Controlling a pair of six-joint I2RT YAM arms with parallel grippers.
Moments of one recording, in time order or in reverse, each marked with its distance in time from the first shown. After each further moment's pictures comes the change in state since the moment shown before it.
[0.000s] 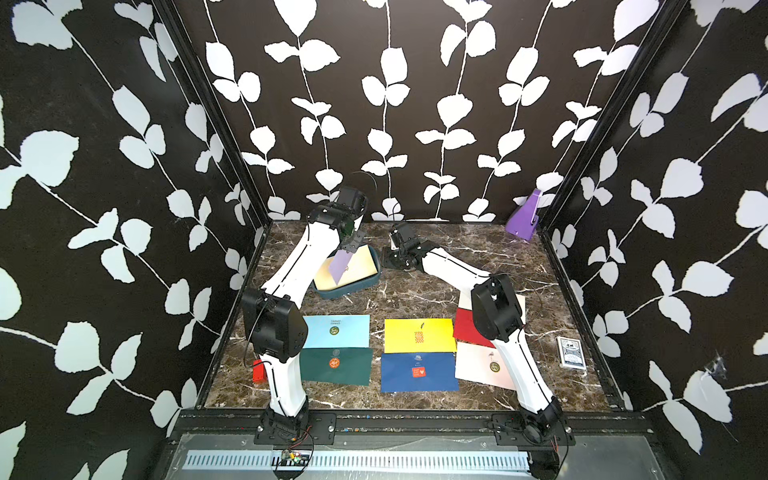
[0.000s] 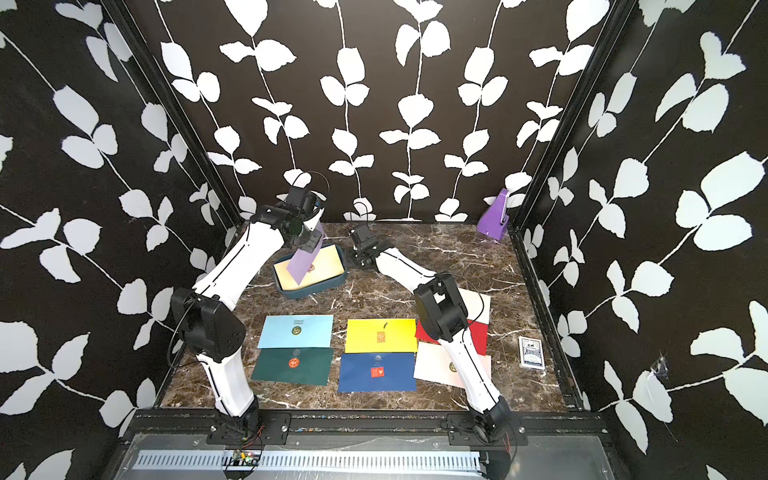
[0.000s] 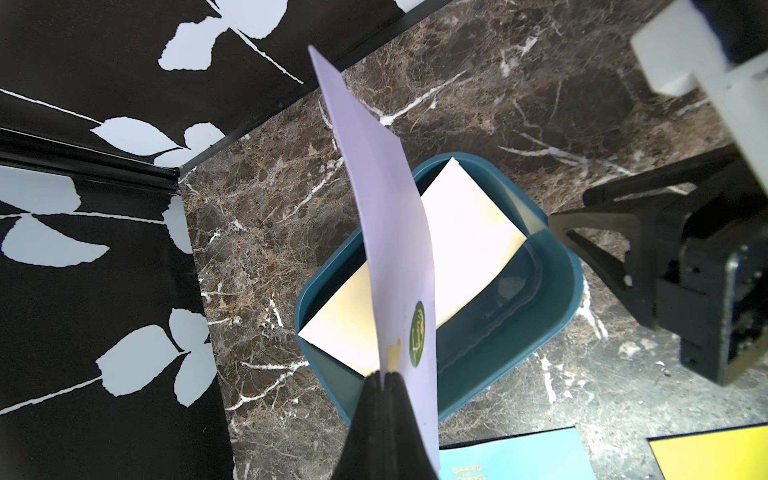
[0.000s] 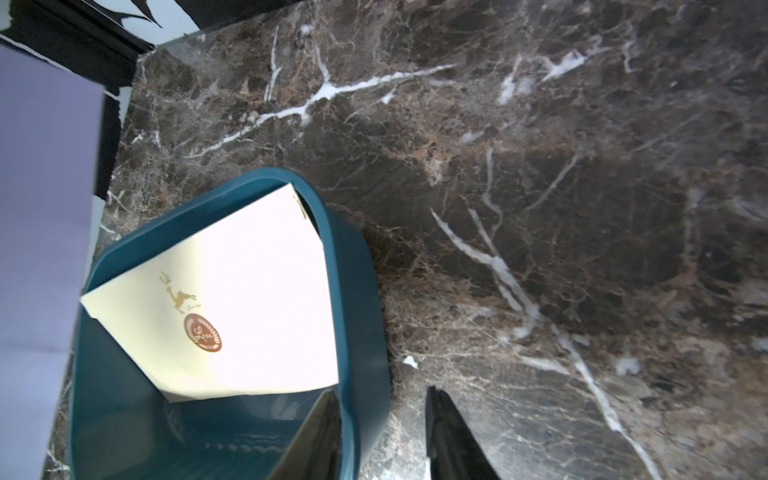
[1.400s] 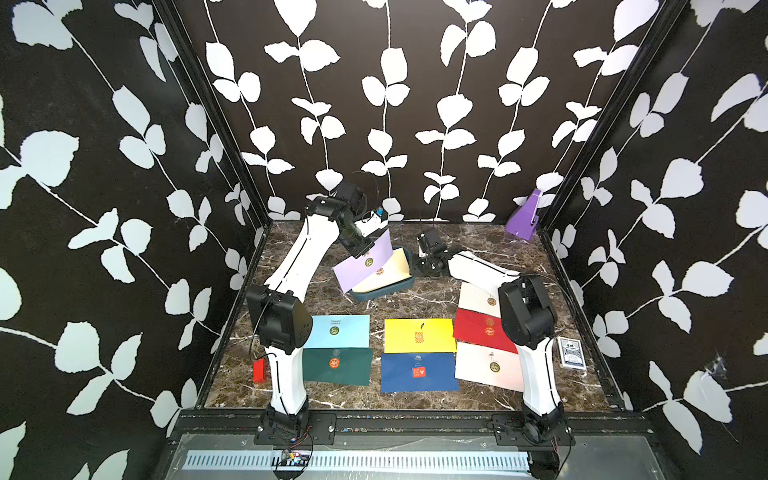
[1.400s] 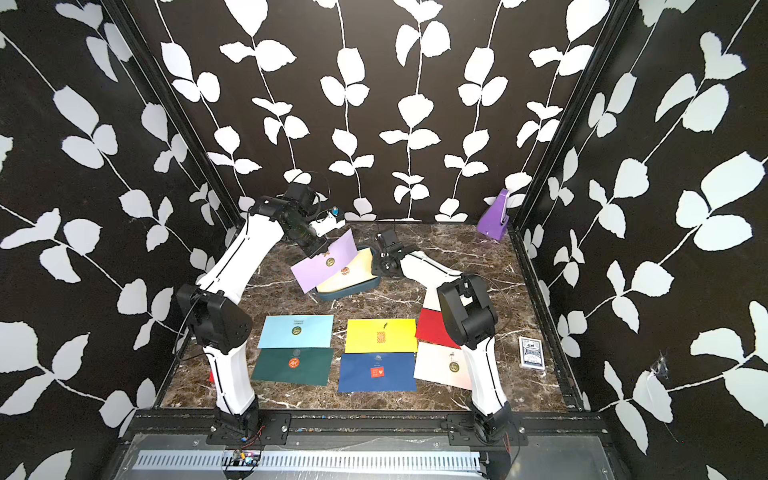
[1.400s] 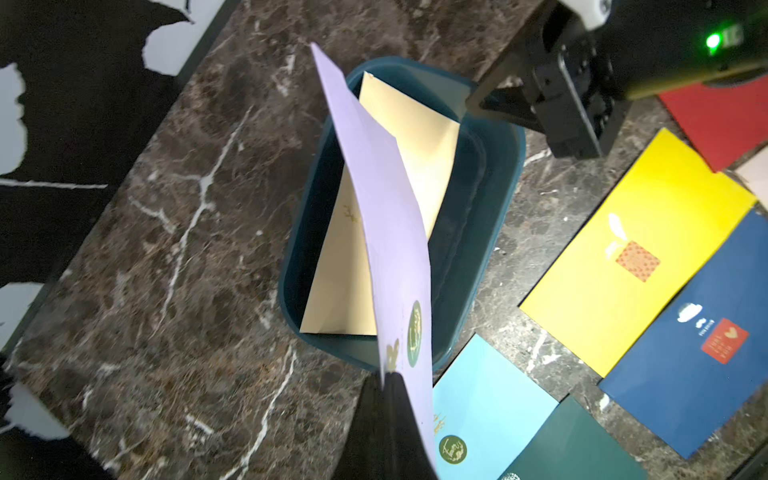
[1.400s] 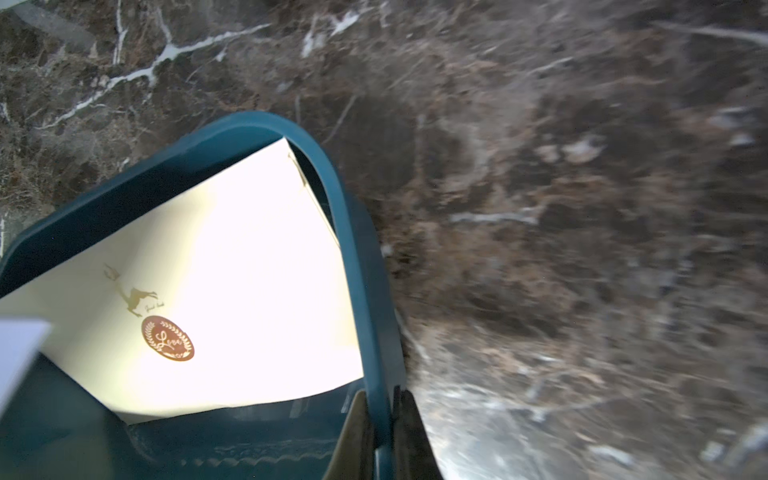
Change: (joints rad) left arm 0.017 0.093 0.176 -0.225 0.508 0.422; right arm -0.115 -0.279 -0.410 -0.017 0.071 -0.098
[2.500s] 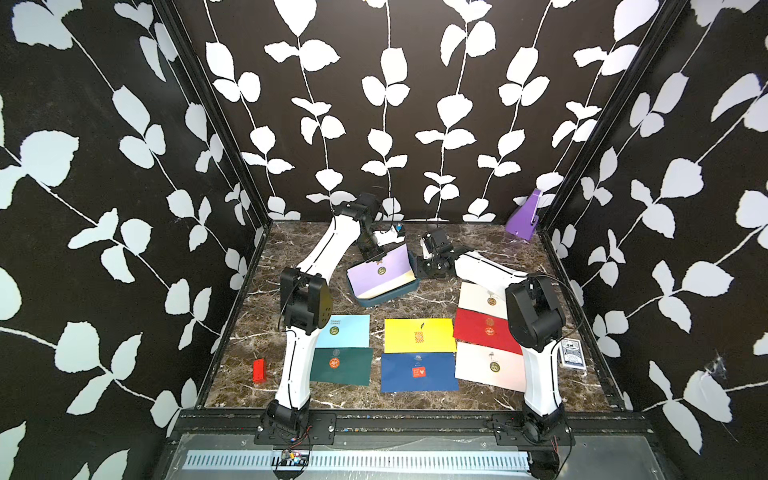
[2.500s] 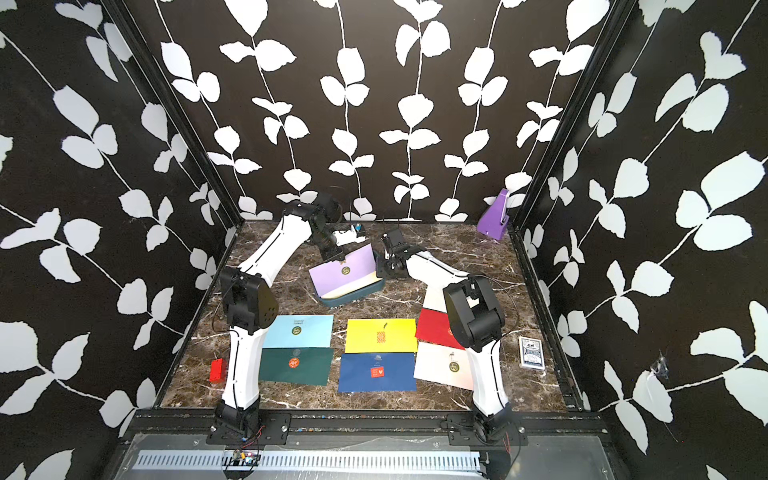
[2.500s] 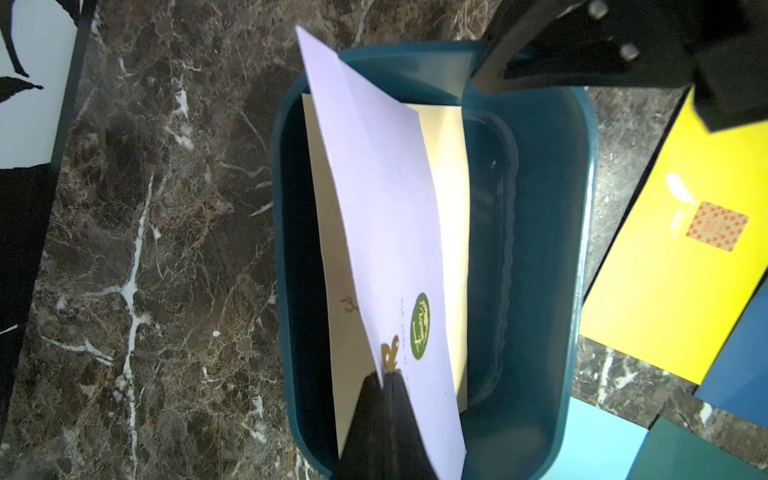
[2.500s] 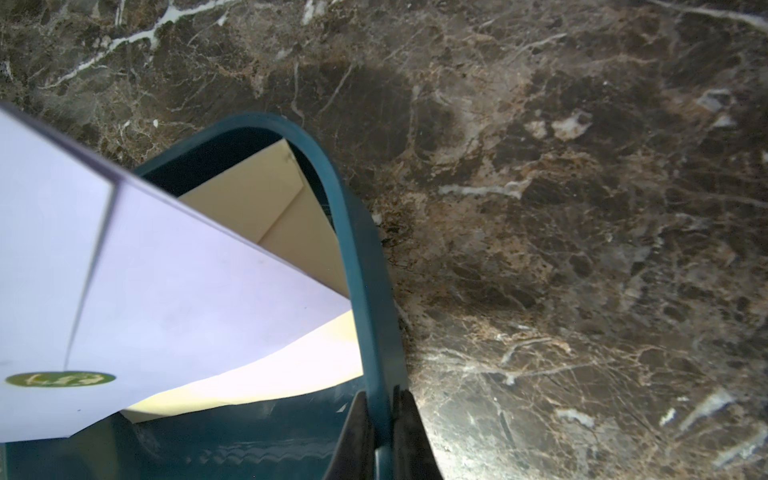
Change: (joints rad) left arm -0.041 0.271 0.158 -0.013 -0.015 0.229; right arm -0.015 -0.032 -0.042 -0.015 -0.053 -0.048
